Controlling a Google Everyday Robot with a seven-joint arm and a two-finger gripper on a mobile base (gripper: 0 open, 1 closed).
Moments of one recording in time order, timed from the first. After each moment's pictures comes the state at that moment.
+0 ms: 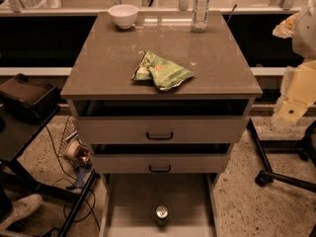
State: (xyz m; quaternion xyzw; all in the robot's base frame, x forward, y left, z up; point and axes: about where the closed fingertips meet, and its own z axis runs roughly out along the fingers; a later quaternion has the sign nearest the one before) arm 0.438 -0.213 0.988 -0.60 0.78 -0.05 0.18
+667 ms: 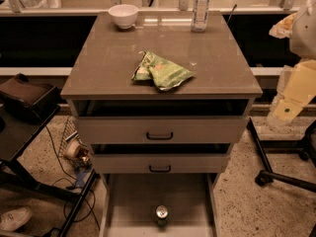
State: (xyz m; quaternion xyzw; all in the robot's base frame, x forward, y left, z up) arm 0.442 -0.211 0.986 -0.60 0.78 -0.04 0.19
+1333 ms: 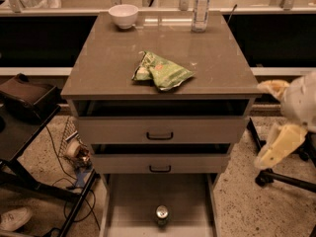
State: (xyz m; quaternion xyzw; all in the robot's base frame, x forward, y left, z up) arm 0.436 -0.222 0.872 -0.59 0.76 0.08 0.27
